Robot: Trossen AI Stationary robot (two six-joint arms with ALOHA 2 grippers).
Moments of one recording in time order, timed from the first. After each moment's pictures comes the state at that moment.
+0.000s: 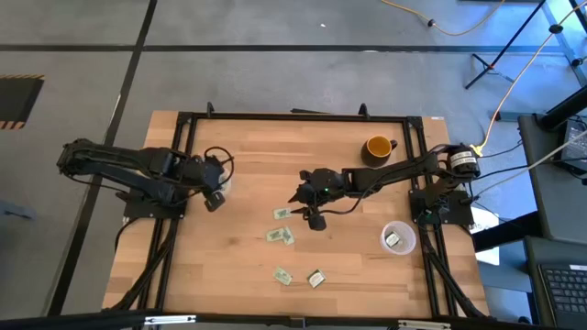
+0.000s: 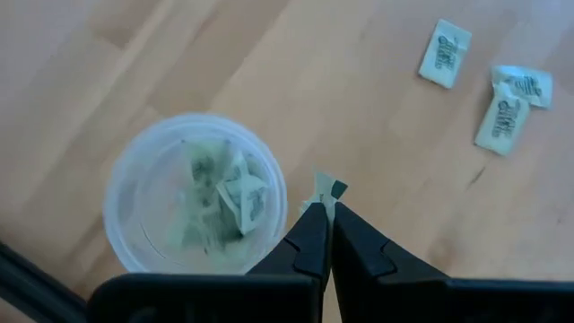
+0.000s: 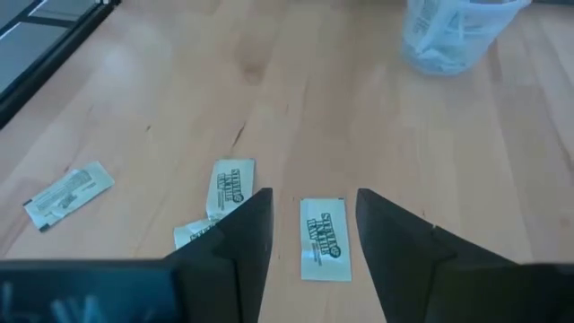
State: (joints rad) left arm -0.10 0.92 0.87 -1.10 -0.22 -0.71; right arm 0.04 1.73 1.00 0.15 -0.15 -0.09
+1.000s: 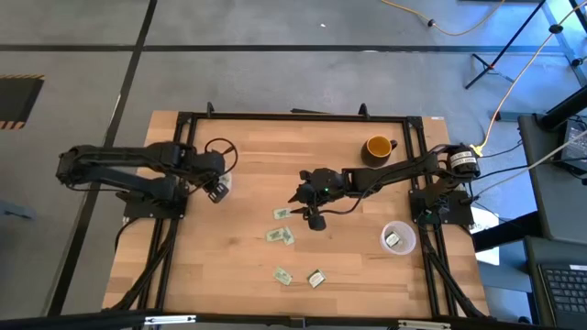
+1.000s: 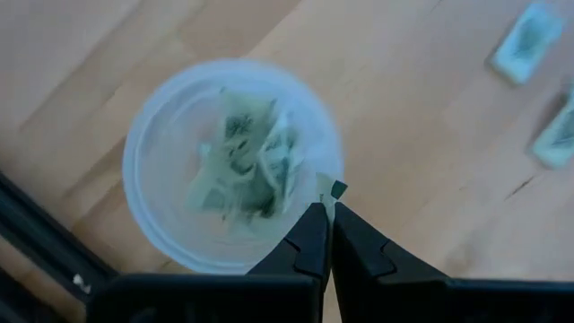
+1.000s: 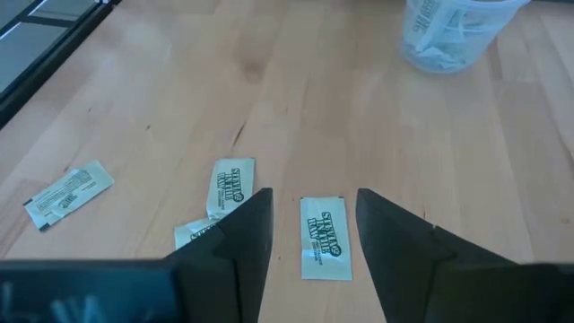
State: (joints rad) left arm 0.11 0.96 0.83 -1.13 -0.09 -0.72; right arm 0.04 1.73 1.00 0.15 -0.15 -0.08
